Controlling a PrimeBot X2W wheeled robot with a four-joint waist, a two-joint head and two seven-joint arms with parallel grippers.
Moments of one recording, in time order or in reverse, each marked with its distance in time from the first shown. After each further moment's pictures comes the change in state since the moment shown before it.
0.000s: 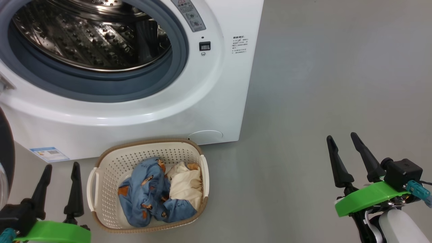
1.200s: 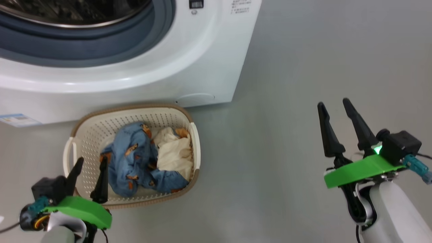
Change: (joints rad) left arm -0.203 0.007 -0.172 0.335 -0.060 0.000 0.000; right arm -0.121 0.047 0.006 -0.040 -0.011 0.000 0.000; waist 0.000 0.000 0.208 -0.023
